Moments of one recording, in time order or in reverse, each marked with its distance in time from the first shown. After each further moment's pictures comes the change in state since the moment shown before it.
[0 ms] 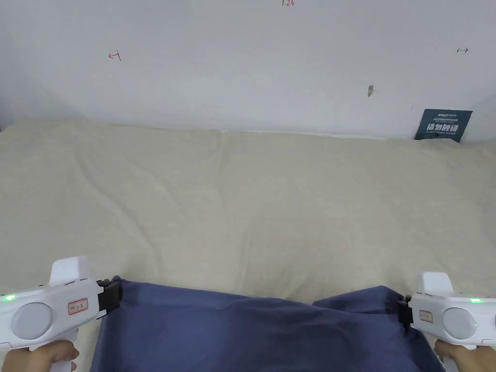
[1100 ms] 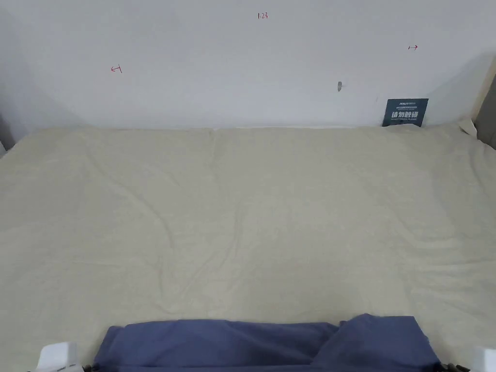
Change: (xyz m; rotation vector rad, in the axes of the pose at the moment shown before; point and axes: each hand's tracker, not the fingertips) left arm -0.055 -0.198 0.103 -0.196 0.133 -0.082; right arm 0.039 -0.249 0.187 0.001 0.048 -0.242
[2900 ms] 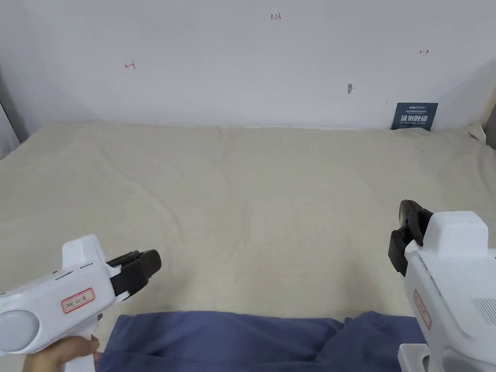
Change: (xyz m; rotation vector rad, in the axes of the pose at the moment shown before) left arm 0.038 0.083 0.125 0.363 -0.527 0.121; right arm -0.175 0.102 0.149 0.790 -0.044 0.286
